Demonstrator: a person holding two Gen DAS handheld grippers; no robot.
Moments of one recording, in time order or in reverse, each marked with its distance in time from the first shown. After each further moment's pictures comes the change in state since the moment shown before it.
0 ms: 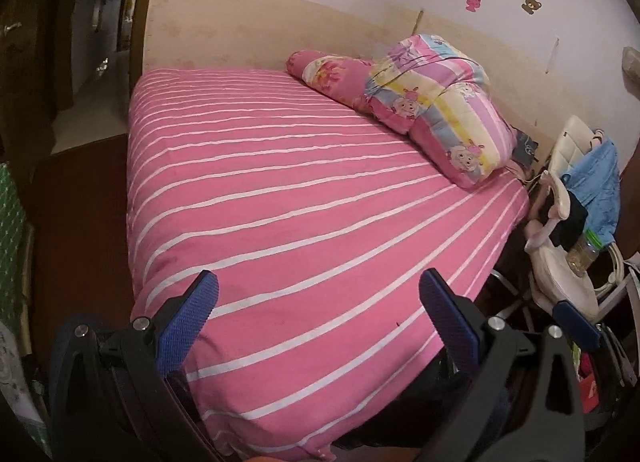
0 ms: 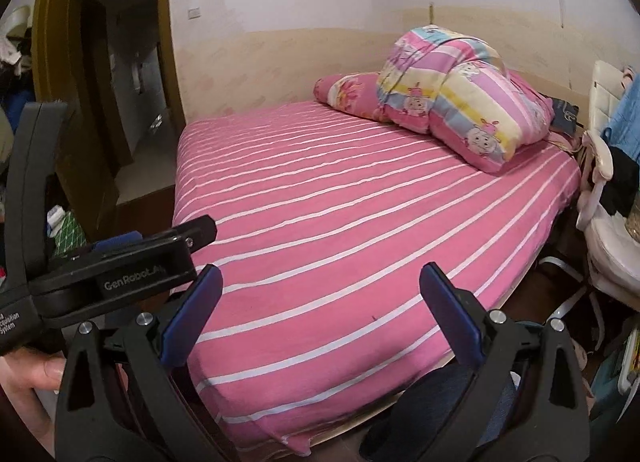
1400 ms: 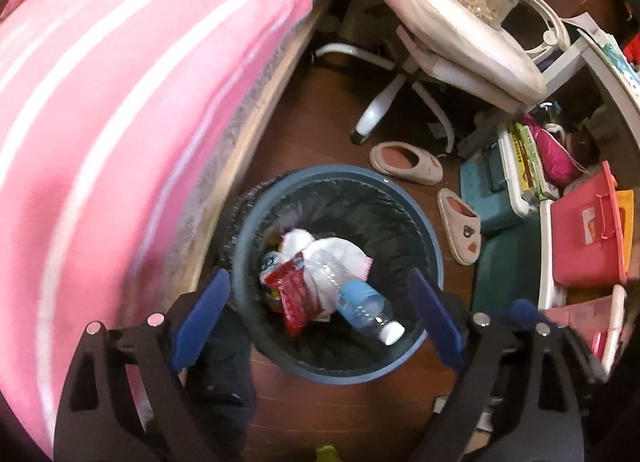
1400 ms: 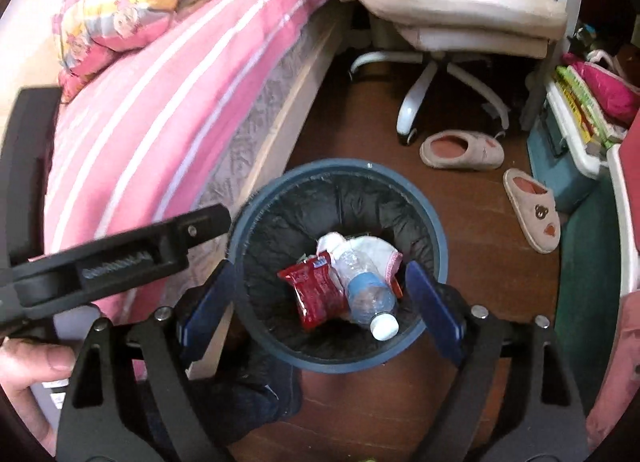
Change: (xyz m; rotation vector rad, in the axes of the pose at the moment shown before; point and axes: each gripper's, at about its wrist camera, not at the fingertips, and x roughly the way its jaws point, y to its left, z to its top) left arm 0.329 -0.407 -0.175 0.556 0.652 -0.412; right arm 0.058 -0.419 -0.195 0.704 0.334 -0.435
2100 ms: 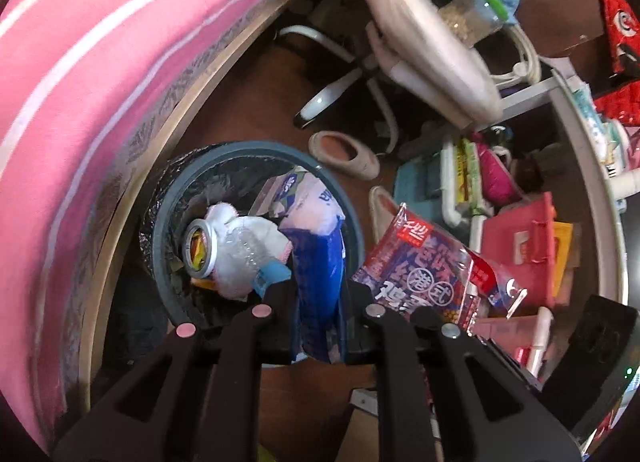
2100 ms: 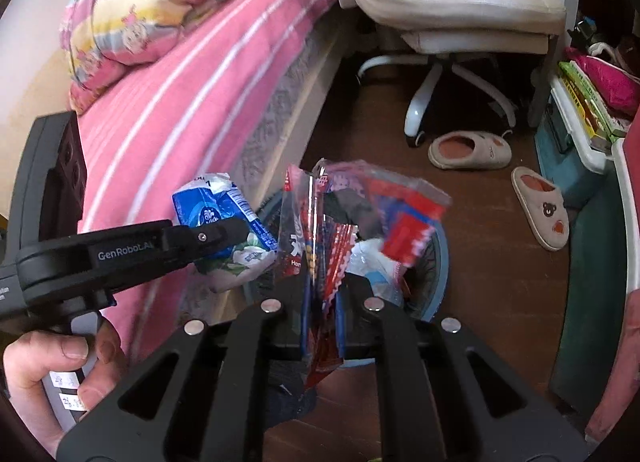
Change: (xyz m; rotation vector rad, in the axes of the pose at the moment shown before) left arm 0.023 -0.010 0.002 -0.158 0.103 -0.287; right arm -0.001 -0.015 0.008 0.026 0.029 0.052
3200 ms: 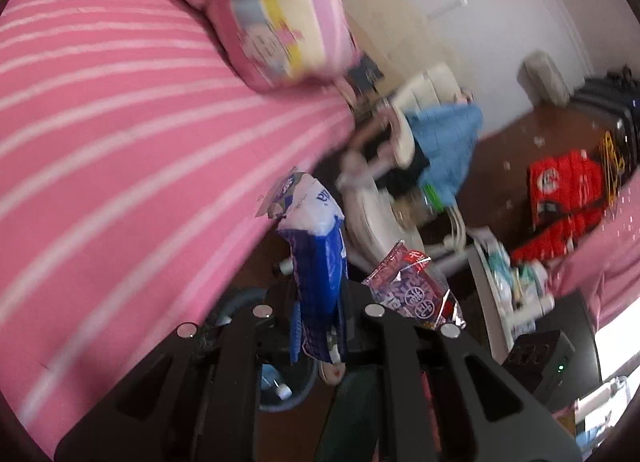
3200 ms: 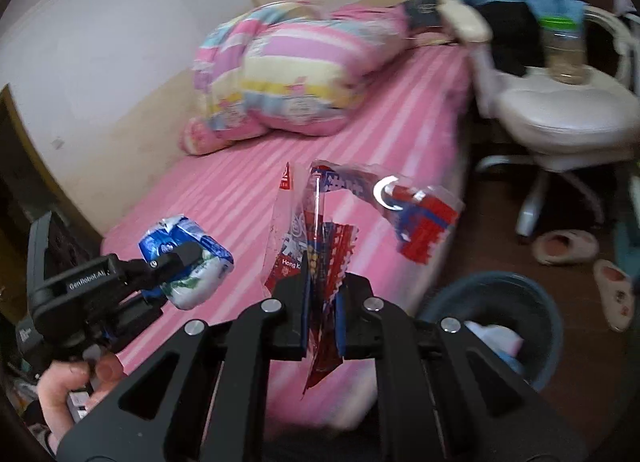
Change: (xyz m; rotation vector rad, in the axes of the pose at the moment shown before) left arm -0.276 0.068 -0.047 -0.169 -0.538 -0.201; right arm -0.109 0.147 0.025 -0.128 -0.277 0.294
